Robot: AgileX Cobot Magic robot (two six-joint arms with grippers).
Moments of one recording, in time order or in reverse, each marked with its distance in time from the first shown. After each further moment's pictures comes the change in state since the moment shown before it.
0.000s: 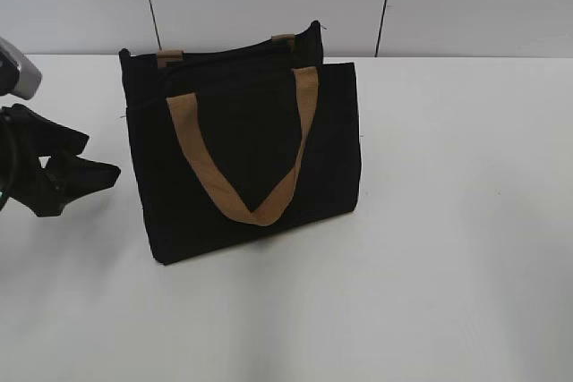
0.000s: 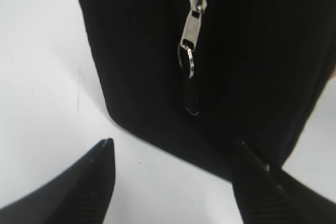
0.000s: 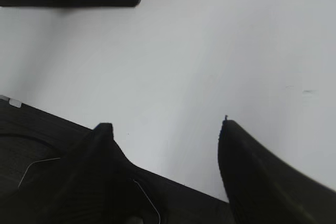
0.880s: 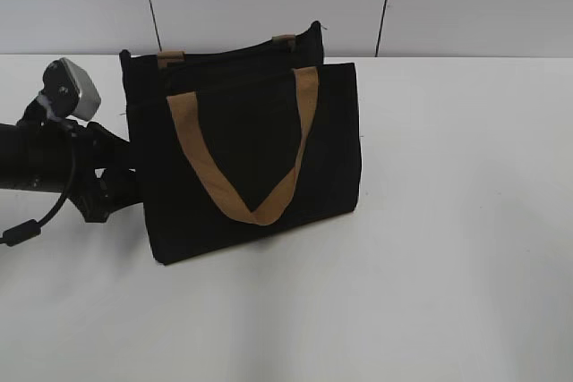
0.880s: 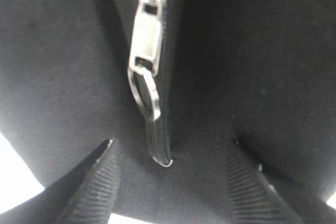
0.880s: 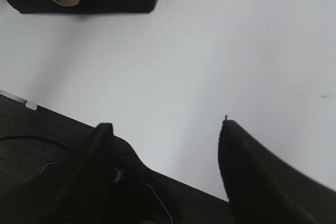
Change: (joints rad) left arm 0.001 0.364 -0.149 -0.120 0.248 0.314; right arm 0.000 0.001 -0.007 0.047 0.004 -0.001
